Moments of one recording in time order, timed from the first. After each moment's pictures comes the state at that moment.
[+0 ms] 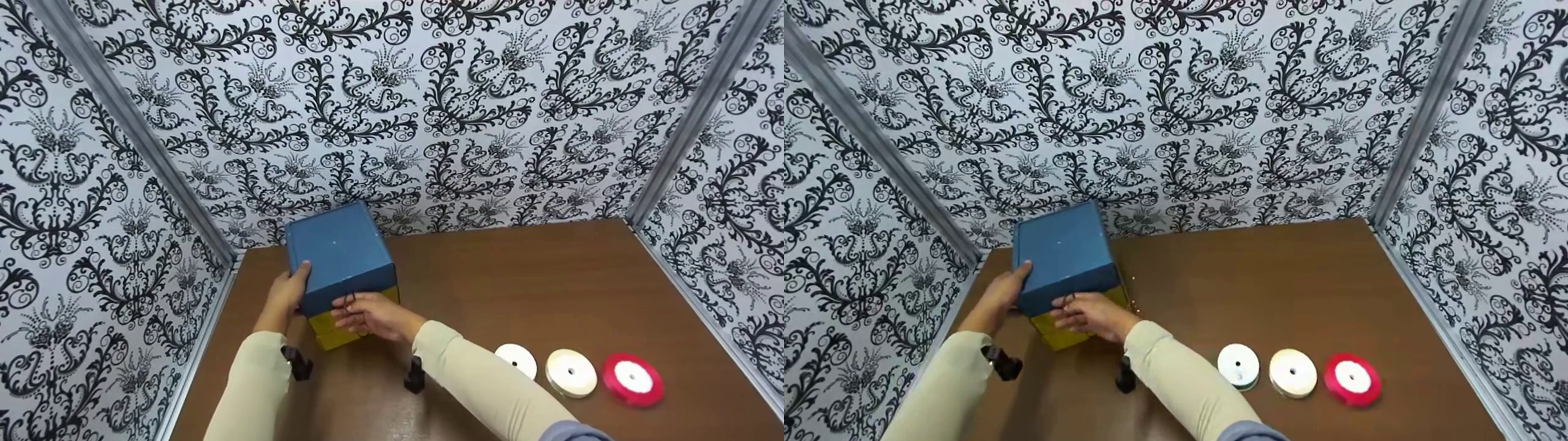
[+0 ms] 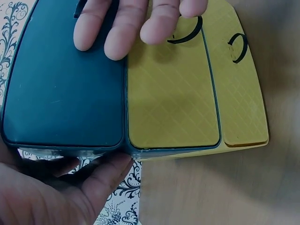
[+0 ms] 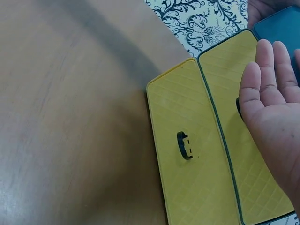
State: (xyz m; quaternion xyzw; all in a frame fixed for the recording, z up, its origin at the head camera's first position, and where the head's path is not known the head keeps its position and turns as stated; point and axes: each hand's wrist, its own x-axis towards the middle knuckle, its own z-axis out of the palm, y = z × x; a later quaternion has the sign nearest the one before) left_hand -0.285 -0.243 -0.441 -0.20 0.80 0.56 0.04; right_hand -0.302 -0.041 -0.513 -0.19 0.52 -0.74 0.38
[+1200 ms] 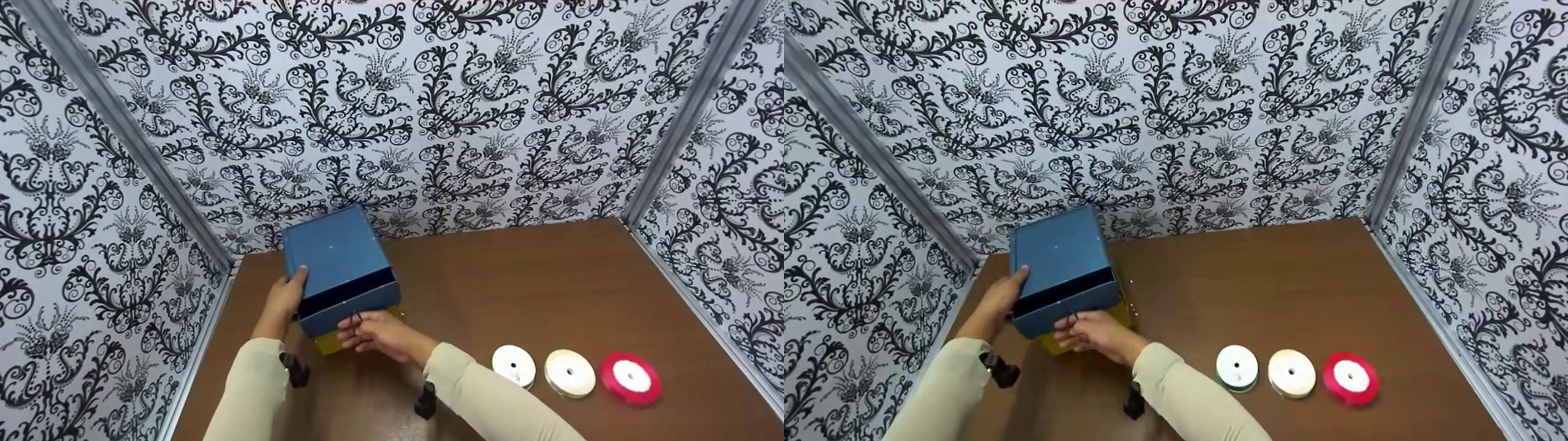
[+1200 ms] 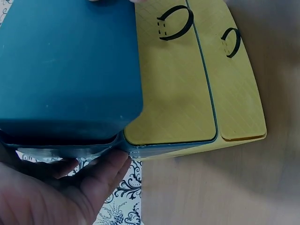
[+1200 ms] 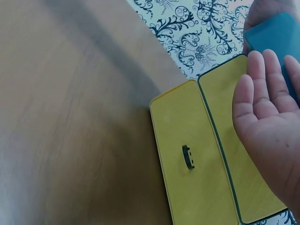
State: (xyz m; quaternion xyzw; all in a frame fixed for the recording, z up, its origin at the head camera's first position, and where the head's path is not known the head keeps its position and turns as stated) left_hand -0.287 -0.244 -0.442 -0.20 0.82 0.54 0.04; right_hand -0.272 -0.026 -0.524 -0.21 0.56 -0.73 0.33
